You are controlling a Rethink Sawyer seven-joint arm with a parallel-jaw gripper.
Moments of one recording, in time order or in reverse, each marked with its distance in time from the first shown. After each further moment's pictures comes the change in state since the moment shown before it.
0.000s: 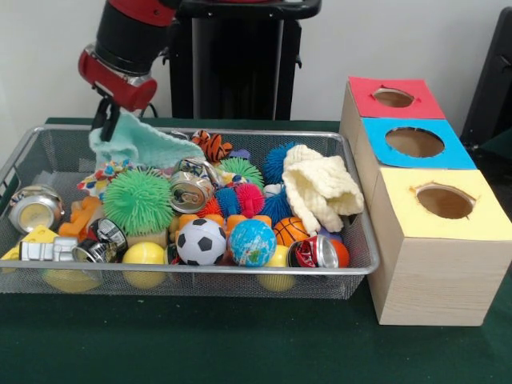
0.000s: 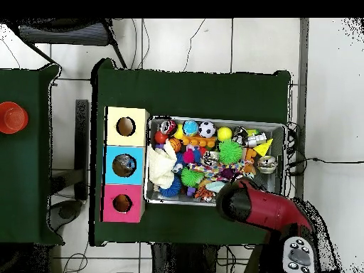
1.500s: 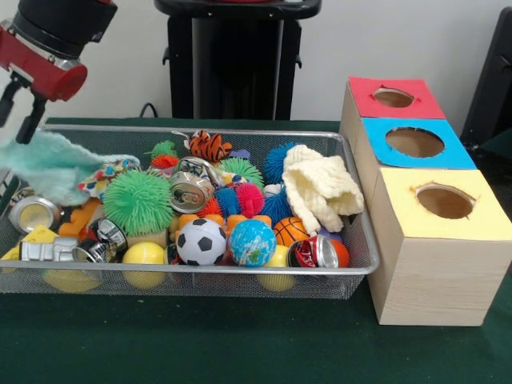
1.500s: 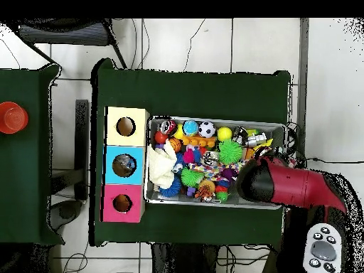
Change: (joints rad) arm -0.038 -0.040 0.030 -0.234 -0.190 0.073 0.000
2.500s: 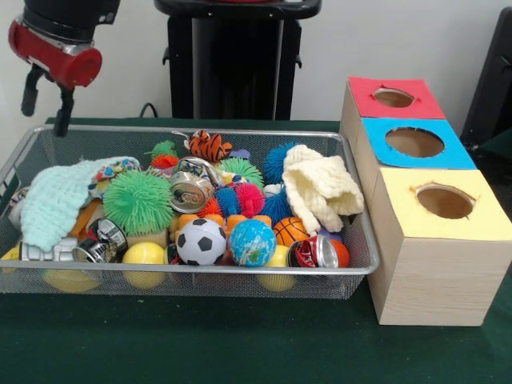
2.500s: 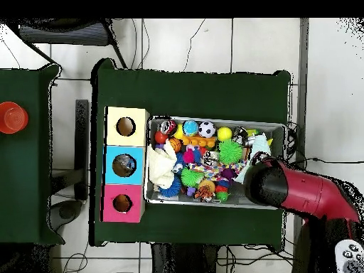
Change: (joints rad) arm -0.170 -0.128 0.225 0.126 0.051 0.145 0.000
